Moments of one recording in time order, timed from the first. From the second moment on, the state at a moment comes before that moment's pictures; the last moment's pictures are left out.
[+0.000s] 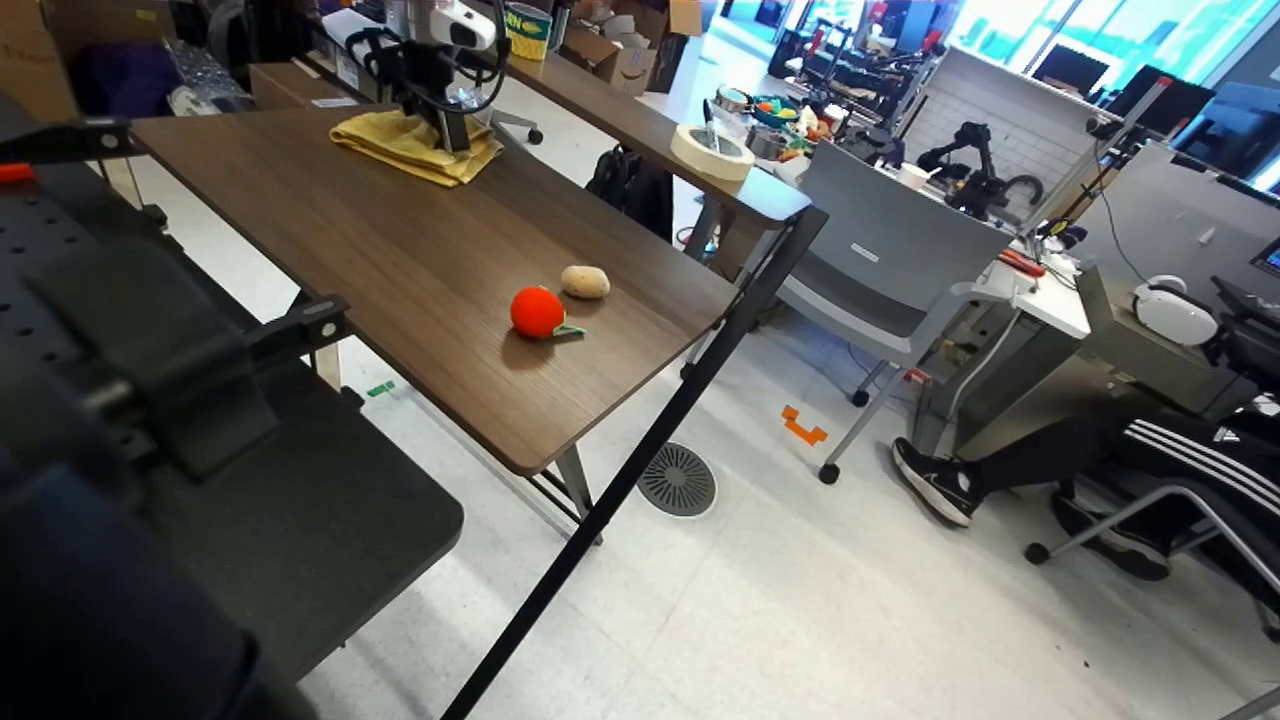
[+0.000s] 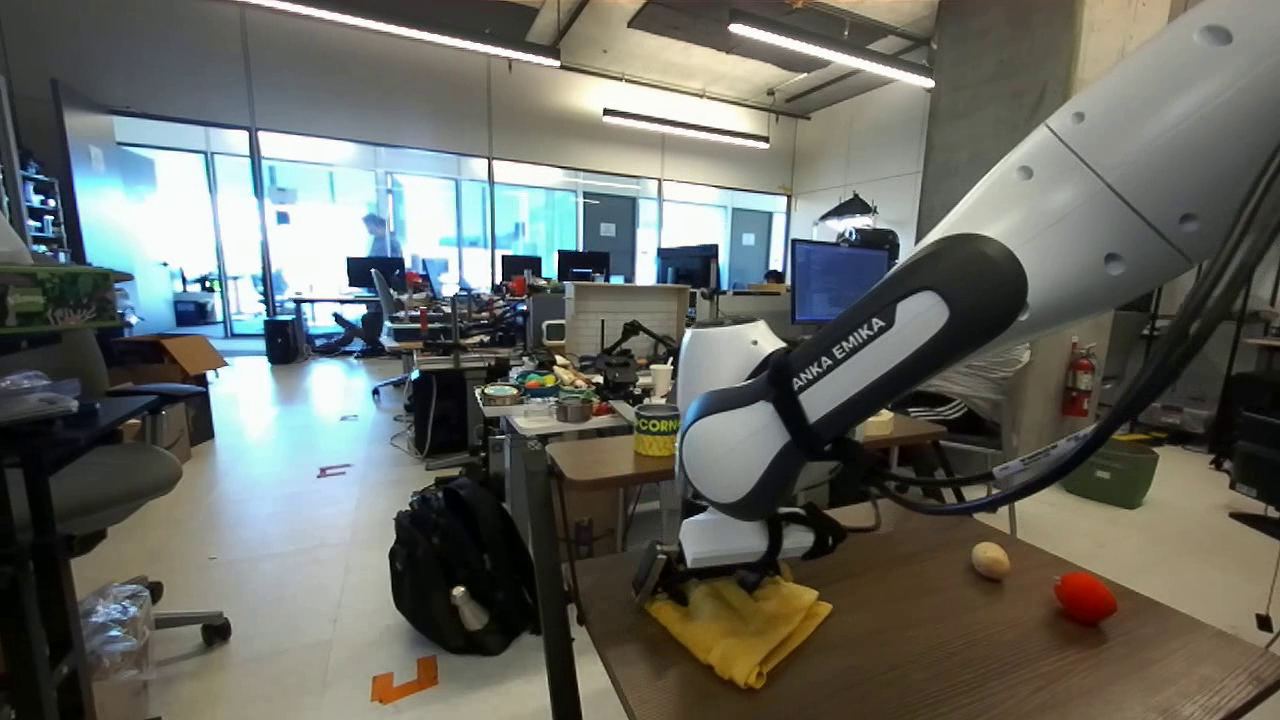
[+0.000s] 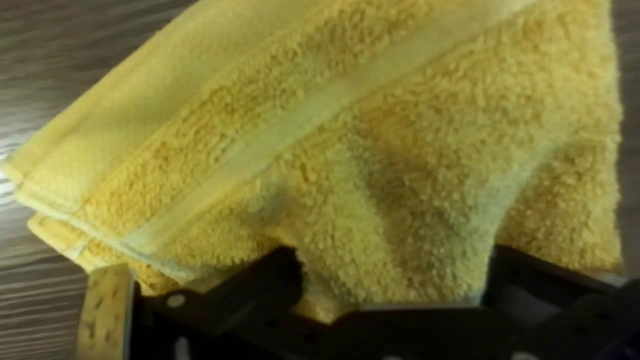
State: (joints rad) arm 0.38 1.35 -0.08 -0.96 -0.05 2.38 0.56
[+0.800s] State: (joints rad) arm 0.38 1.23 -0.11 -1.18 -0.13 2.38 0.55
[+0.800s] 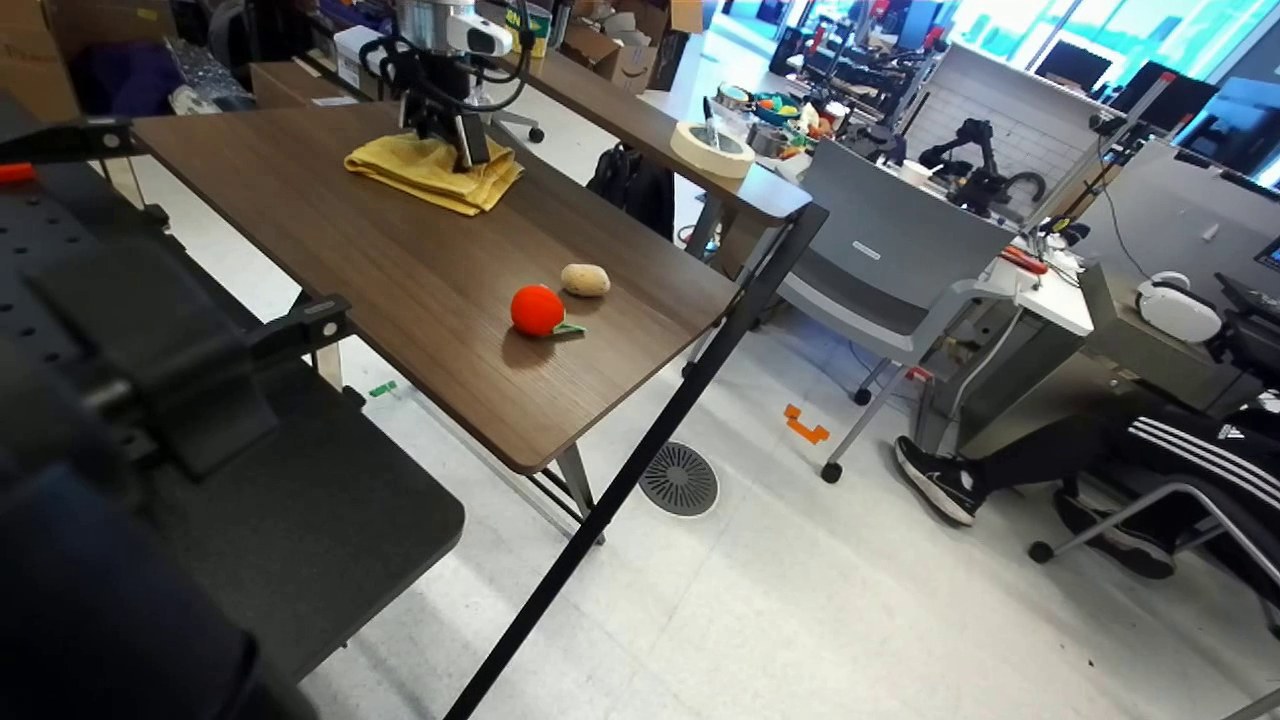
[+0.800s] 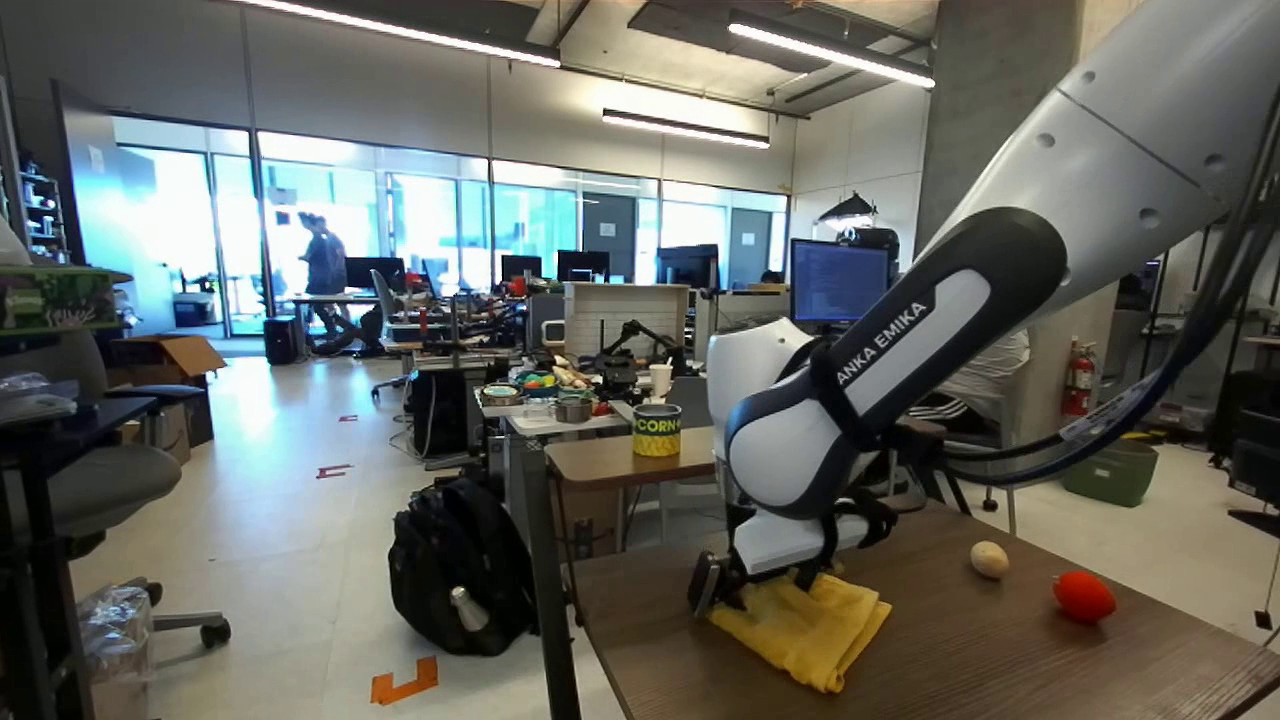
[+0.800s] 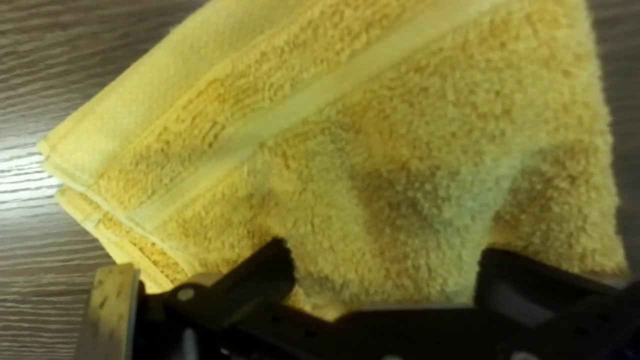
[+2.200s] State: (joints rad) arm 0.31 0.94 -0.02 -1.72 -0.05 2.34 0.35
